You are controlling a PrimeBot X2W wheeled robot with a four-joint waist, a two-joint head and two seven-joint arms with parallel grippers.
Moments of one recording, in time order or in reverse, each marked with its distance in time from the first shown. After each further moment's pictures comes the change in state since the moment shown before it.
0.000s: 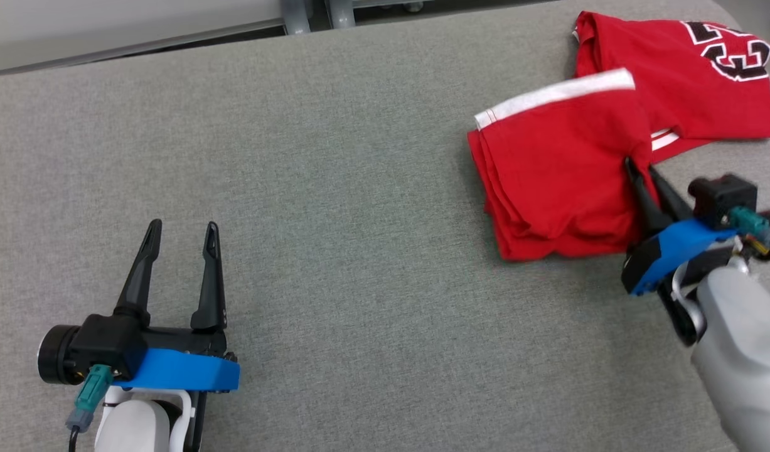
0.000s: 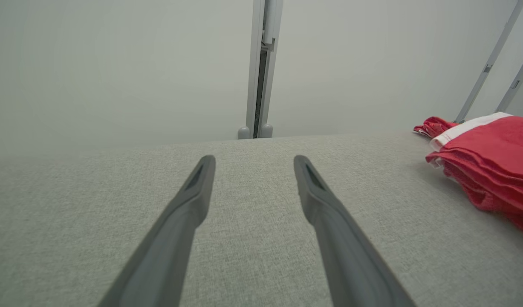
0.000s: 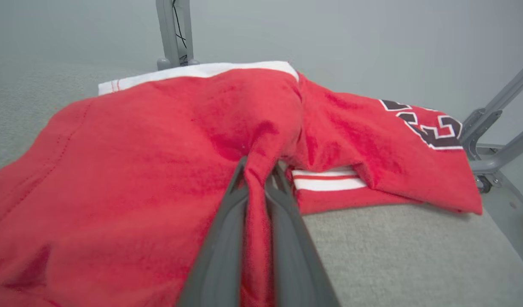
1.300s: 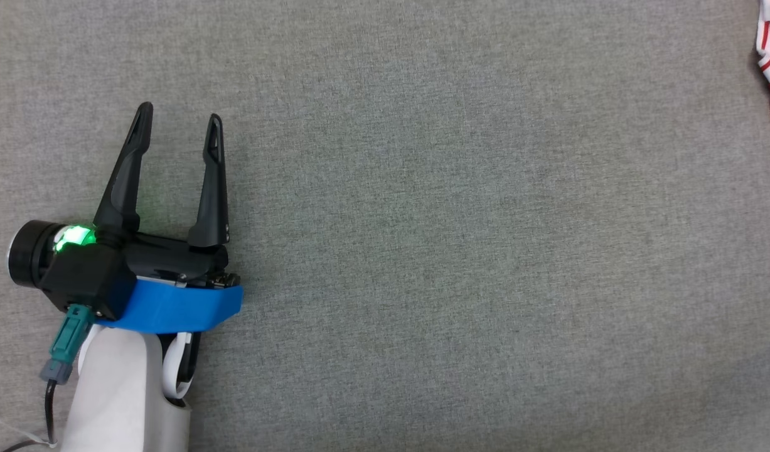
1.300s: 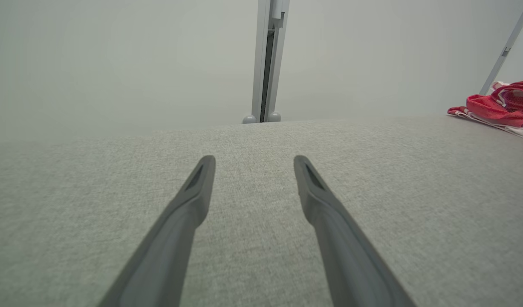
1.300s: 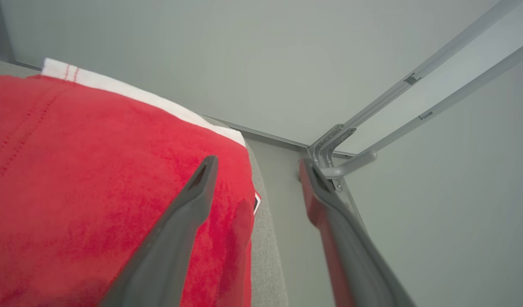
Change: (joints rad) left arm -0.188 0.000 -0.021 -0.101 0.054 -0.029 -0.003; right arm -0.461 -0.483 -0.016 0.205 0.018 0.000 0.111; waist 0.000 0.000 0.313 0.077
